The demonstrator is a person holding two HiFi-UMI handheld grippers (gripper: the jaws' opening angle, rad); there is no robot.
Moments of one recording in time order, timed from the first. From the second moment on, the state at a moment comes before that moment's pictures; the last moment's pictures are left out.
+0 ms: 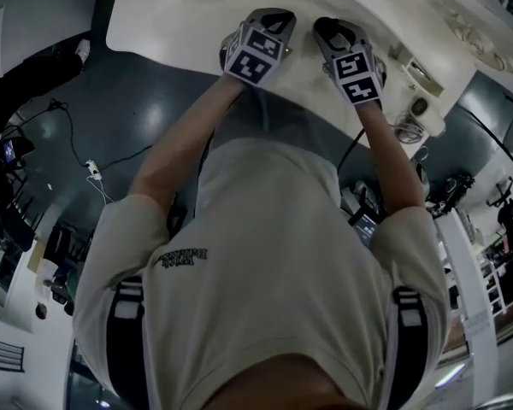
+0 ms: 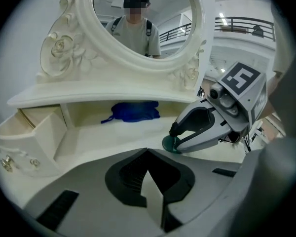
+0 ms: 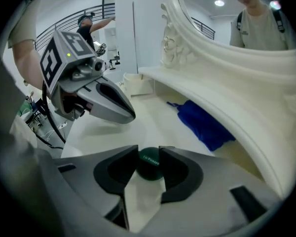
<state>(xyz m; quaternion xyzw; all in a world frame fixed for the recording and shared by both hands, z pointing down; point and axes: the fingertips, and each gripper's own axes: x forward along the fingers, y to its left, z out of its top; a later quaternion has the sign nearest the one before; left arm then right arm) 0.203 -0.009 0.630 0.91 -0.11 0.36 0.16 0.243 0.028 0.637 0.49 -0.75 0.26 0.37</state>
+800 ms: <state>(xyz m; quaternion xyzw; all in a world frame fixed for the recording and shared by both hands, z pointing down) 0.208 -0.005 0.651 0.91 -0.11 0.37 0.16 0.243 0.031 0.644 0.50 -0.75 0.23 0.37</state>
